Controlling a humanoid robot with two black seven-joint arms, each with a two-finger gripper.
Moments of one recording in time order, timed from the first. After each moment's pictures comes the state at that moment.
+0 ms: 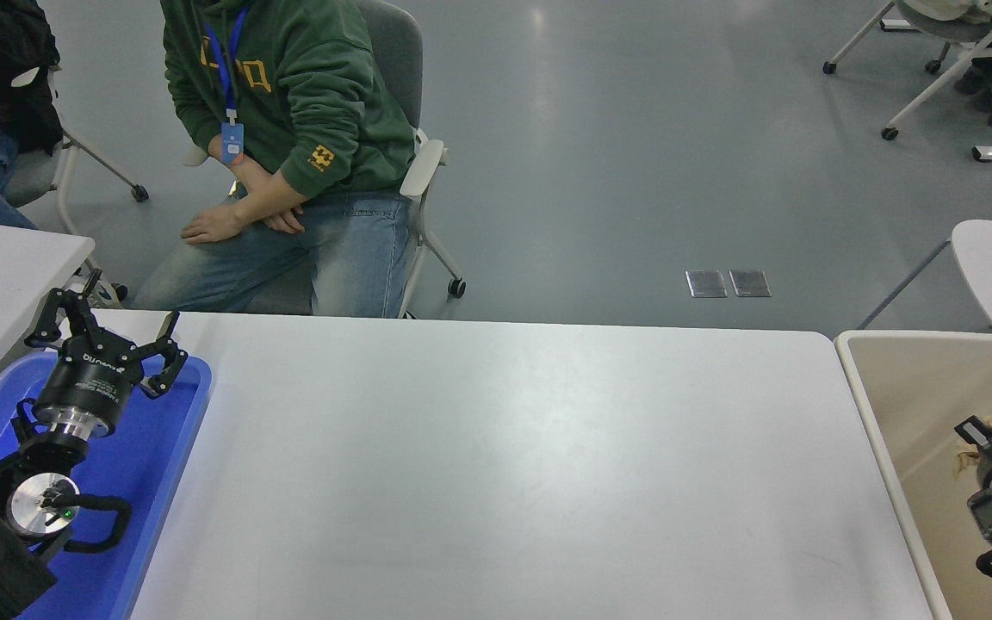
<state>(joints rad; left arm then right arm) -0.56 0.46 -0.57 -0.39 -0.23 -0.70 -0.60 0.63 -0.27 -0.25 -0.08 -0.34 -0.17 0.06</state>
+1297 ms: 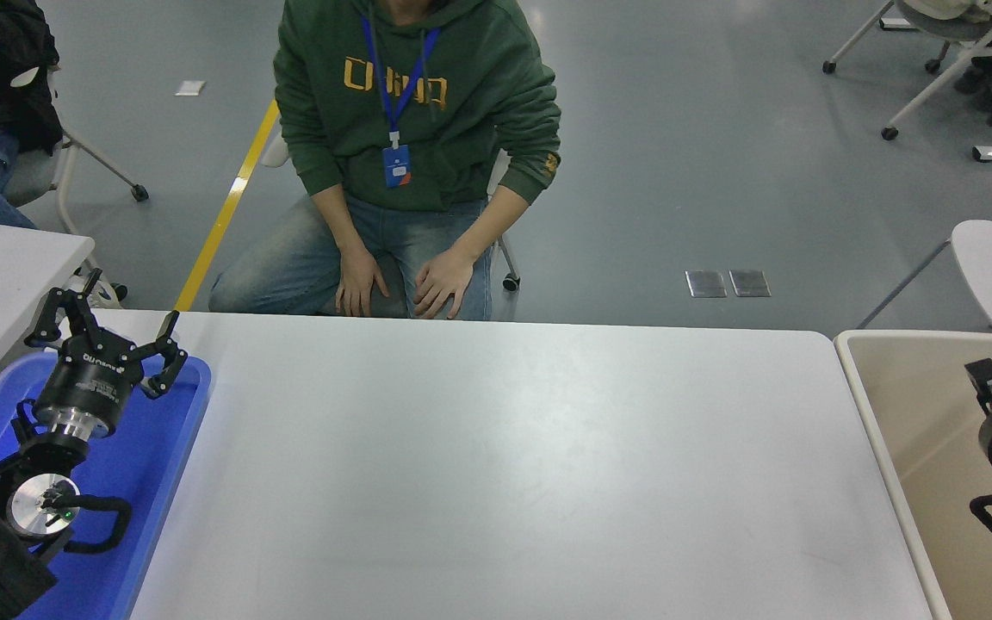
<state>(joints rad) -0.56 0.46 -0.57 -0.39 -0.23 -0.70 -0.60 0.78 -0.53 0.14 0.37 -0.15 -0.12 0.13</state>
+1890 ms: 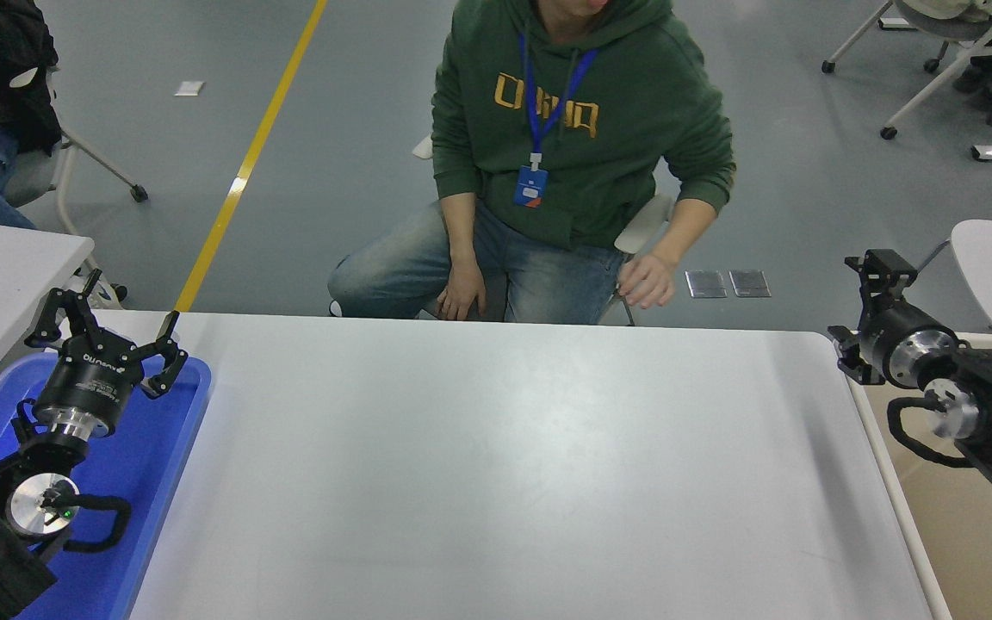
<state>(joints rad) -0.55 0.46 -0.57 -0.39 -0.23 -0.70 -0.60 0.78 -0.42 0.49 0.73 -0.14 -0.12 0.17</state>
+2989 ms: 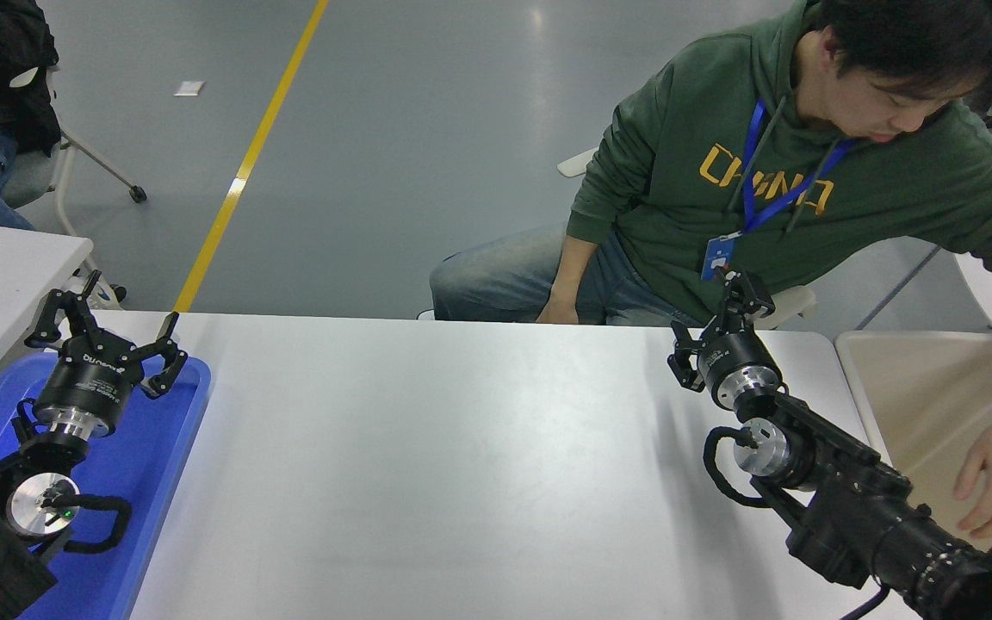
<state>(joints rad) -0.55 0.46 -0.57 -0.39 -0.23 -0.70 -0.60 0.67 -0.05 0.73 0.53 -0.15 -0.12 0.48</state>
